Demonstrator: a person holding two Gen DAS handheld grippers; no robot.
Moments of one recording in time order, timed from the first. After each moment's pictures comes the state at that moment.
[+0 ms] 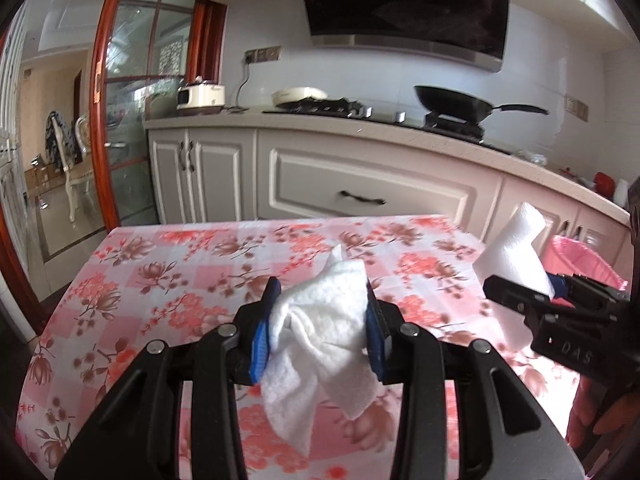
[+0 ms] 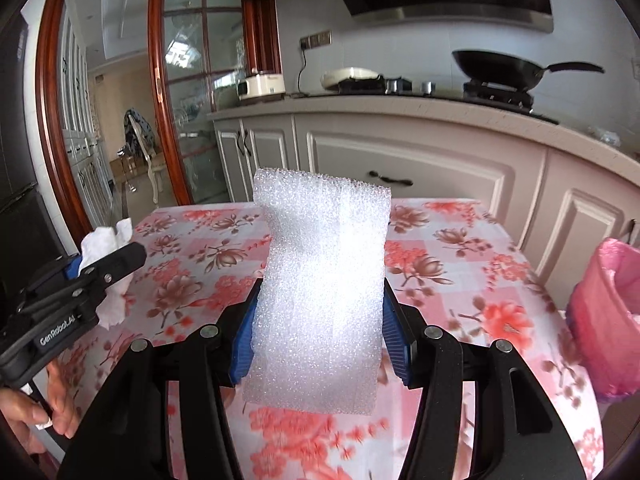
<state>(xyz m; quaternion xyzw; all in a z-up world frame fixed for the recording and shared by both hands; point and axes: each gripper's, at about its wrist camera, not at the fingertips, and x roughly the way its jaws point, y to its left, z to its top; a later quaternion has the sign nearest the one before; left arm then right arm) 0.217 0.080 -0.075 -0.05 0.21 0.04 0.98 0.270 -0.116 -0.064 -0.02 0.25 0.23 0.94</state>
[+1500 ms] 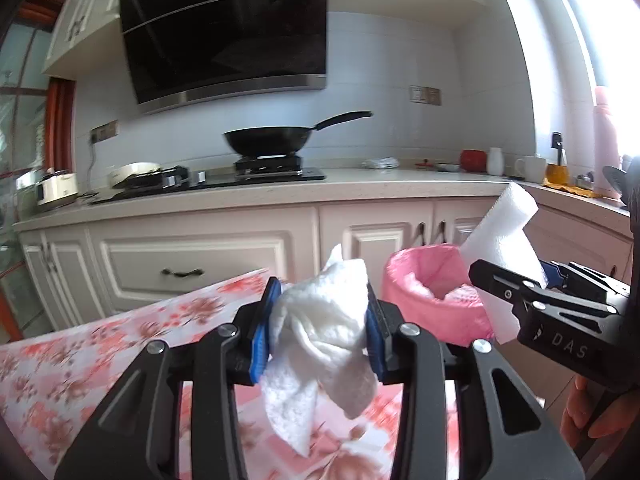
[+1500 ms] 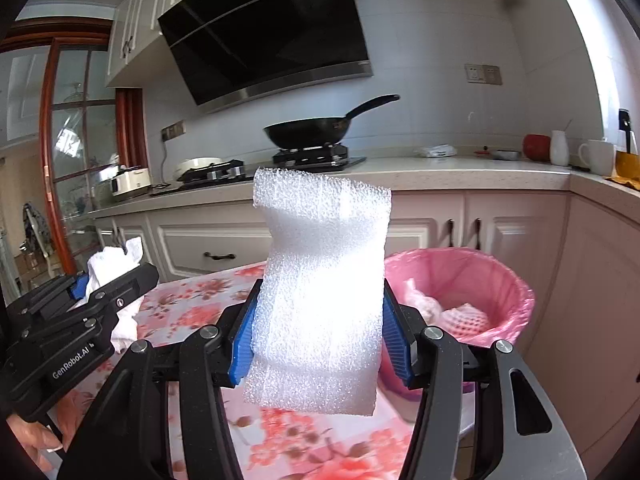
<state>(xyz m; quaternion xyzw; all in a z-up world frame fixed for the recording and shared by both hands) 0.264 -0.152 -0.039 0.05 0.12 -0.19 0.97 0.230 -0.340 -0.037 0.06 0.14 0.00 0.99</state>
